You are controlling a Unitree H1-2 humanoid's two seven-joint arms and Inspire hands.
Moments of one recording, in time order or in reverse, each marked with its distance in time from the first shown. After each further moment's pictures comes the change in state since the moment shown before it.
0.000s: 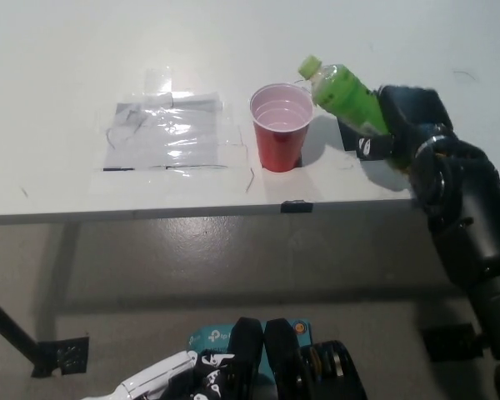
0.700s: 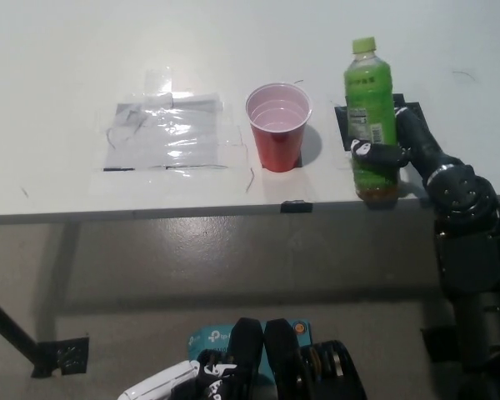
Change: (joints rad) left_arm 0.020 0.000 -0.014 0.001 0.003 0.000 0.000; right_arm 0.030 0.122 -0.401 0.075 0.409 -0.042 0.006
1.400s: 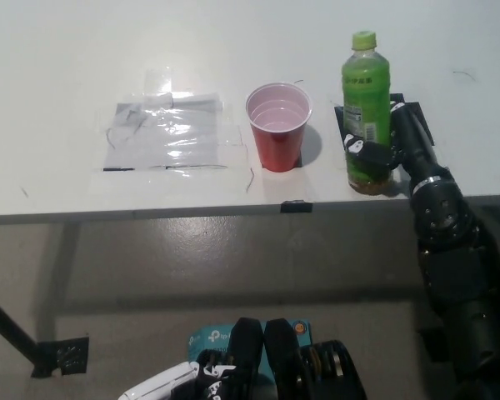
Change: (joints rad) left_arm 0.002 0.000 -0.001 0.000 0.012 0.000 0.000; right_arm 0.014 0.001 0.113 0.117 -0.010 -0.227 -0.294
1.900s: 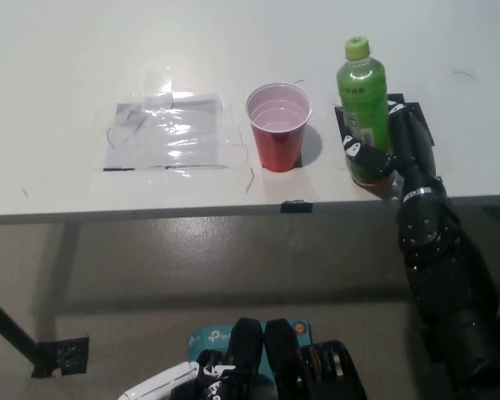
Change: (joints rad) left_arm 0.000 0.000 0.000 0.000 0.003 0.000 0.000; right_arm 0.018 0.005 0.058 0.059 -0.042 -0.076 -0.239
